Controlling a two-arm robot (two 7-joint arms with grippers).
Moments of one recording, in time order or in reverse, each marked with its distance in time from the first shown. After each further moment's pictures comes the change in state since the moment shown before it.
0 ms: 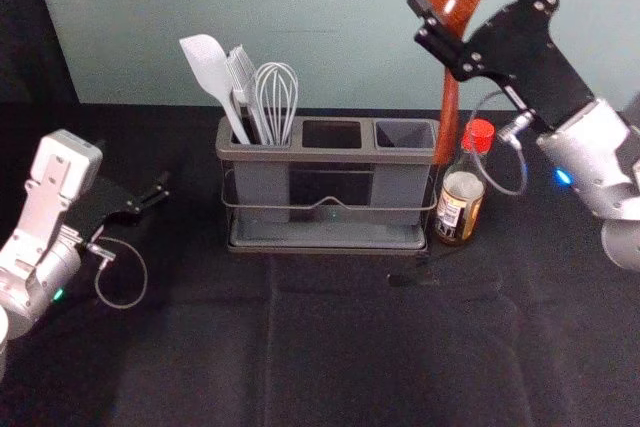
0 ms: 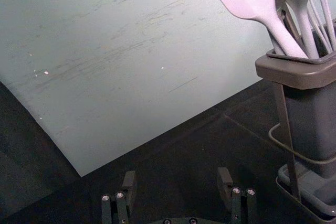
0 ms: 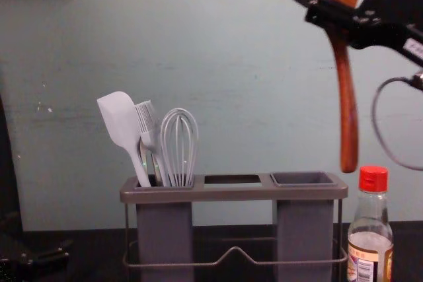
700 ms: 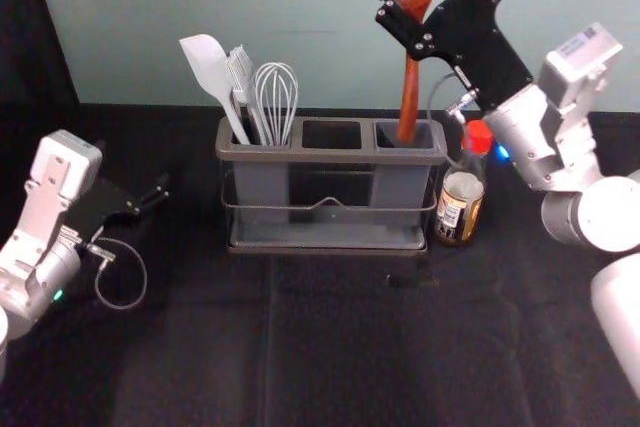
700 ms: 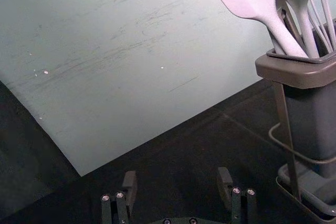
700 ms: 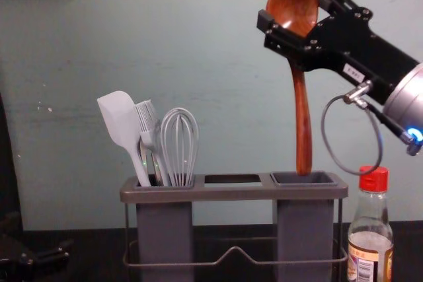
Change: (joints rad) left arm 0.000 0.000 0.000 0.000 0.000 0.000 0.000; right arm 0.160 -0.127 -0.037 0.282 -0.125 -0.085 -0.090
